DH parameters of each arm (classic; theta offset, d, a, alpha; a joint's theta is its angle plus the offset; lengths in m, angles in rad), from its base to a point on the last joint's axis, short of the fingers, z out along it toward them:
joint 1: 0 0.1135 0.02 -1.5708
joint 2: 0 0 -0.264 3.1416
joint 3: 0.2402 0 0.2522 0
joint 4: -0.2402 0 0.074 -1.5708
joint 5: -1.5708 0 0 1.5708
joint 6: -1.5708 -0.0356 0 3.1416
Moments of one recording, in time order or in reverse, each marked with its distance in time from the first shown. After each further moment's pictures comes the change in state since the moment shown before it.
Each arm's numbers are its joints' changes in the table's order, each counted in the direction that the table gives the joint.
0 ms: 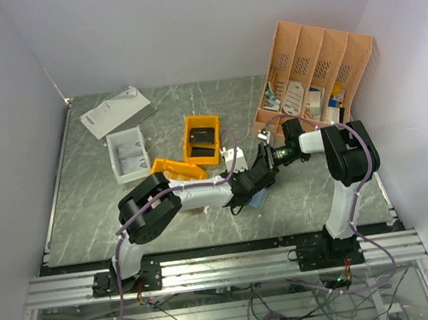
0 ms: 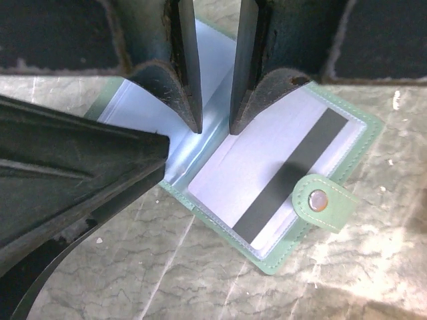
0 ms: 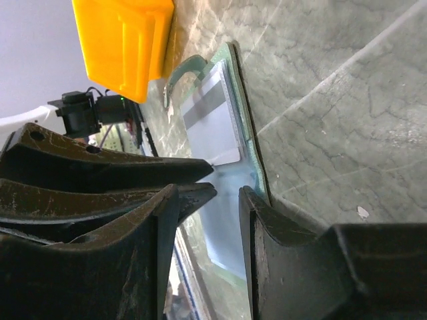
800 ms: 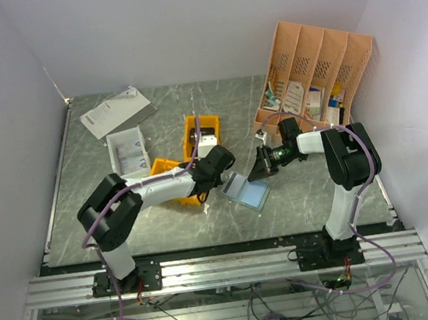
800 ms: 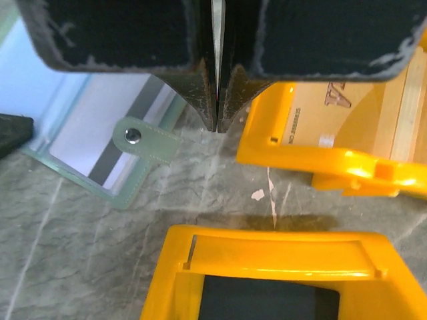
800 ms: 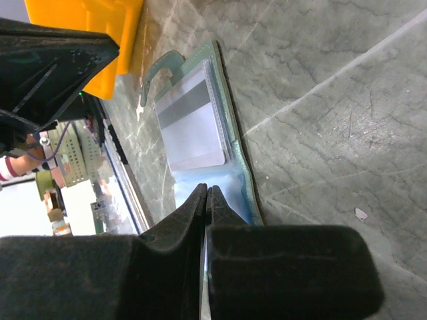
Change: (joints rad) left arm 0.228 -0.299 -0.283 0.099 -0.156 -0.450; right arm 0.034 -0.050 -0.002 -0.027 -0.124 0.070
